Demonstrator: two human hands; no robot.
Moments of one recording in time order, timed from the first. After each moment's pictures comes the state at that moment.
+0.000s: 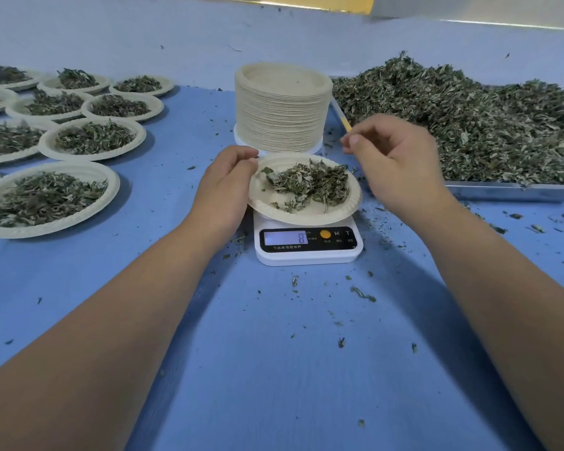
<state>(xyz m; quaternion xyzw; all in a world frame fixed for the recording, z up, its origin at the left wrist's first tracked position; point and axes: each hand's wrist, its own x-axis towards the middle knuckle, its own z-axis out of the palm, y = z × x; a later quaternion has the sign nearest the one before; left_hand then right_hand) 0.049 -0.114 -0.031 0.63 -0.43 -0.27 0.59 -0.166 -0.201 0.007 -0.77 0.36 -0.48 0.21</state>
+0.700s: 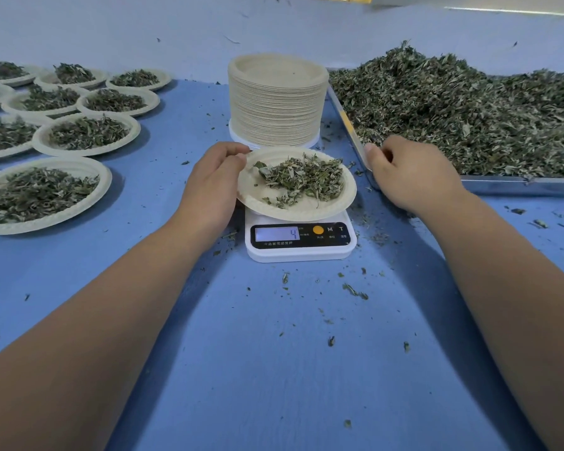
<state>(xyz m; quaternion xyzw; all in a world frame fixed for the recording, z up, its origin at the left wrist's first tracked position) 0.053 -0.115 -0.036 0.64 -0.42 -0.25 0.59 -0.201 -0.250 -0.013 -0.82 0.53 -0.23 -0.01</state>
